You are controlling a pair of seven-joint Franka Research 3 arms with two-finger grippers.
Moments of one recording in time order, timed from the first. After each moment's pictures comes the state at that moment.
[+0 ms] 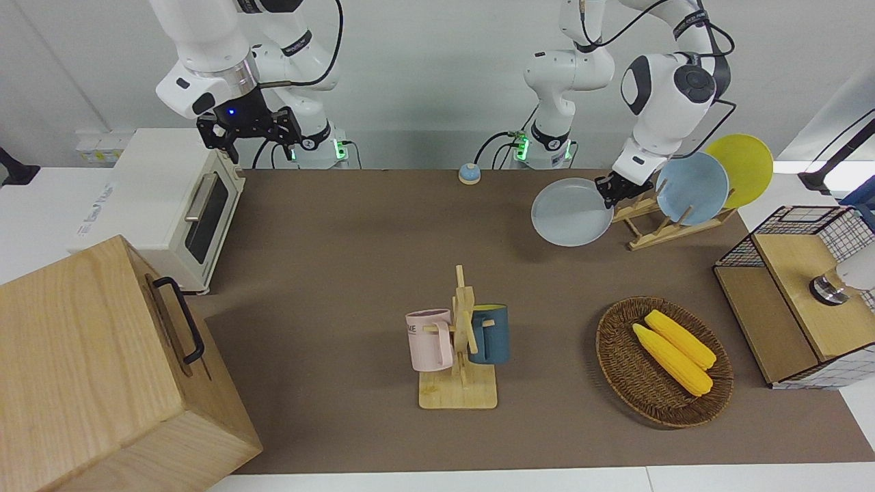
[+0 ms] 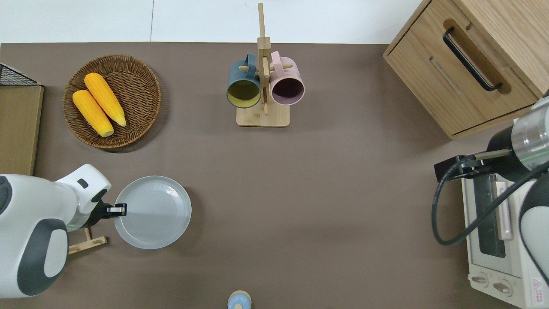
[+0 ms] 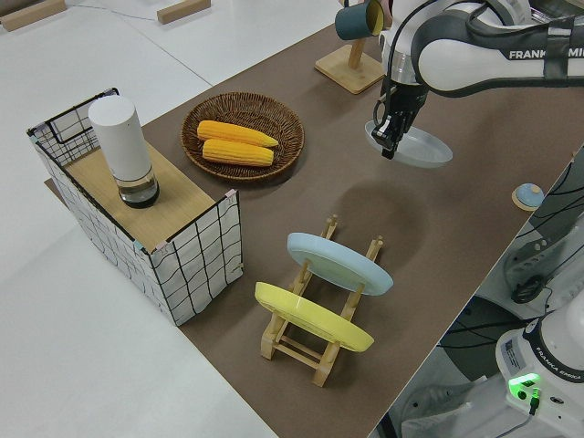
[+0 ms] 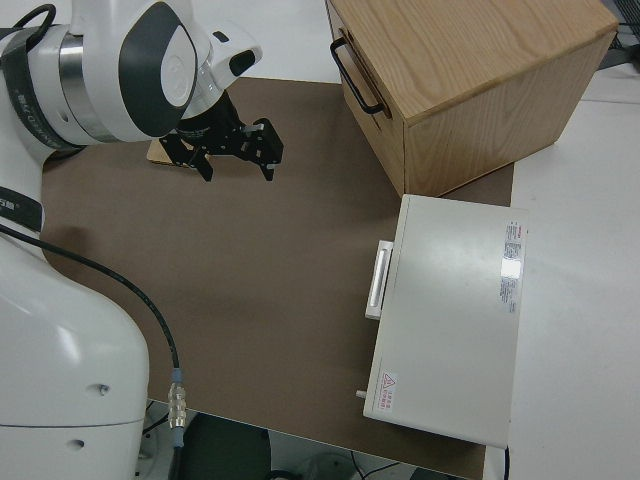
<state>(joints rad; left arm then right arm) -0.03 -0.21 0.01 -2.20 -0.01 1.88 -0.02 -0.26 0.02 0.38 -1.48 -0.03 1.38 0.04</state>
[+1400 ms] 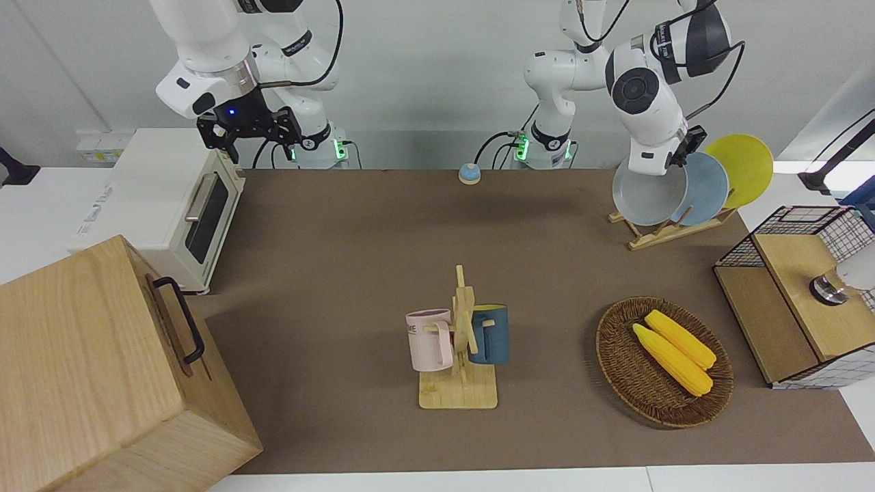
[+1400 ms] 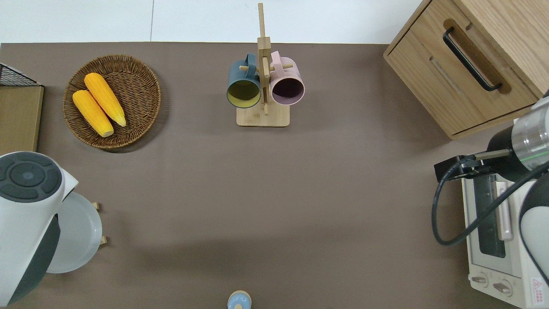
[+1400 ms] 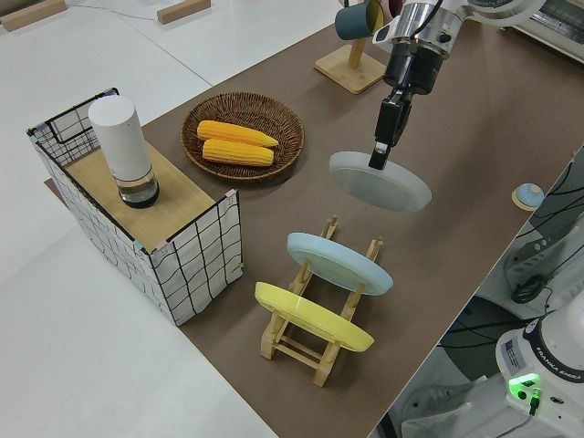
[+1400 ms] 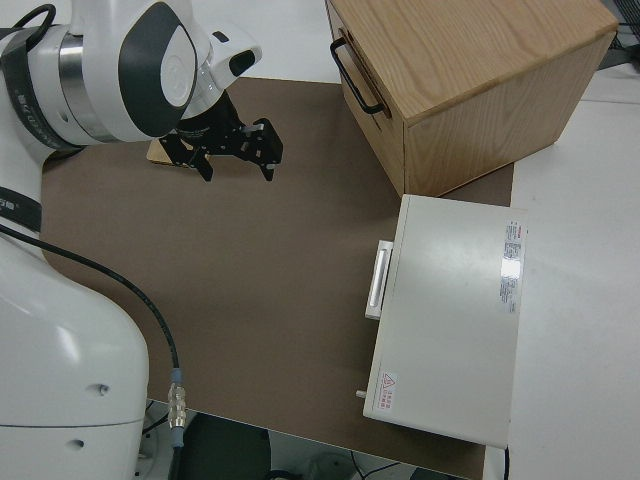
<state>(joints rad) -0.04 -0.18 -0.08 -2.11 0.72 1.52 -0.41 -0.26 0.02 0.38 -1.48 -0.03 1.38 0.04</state>
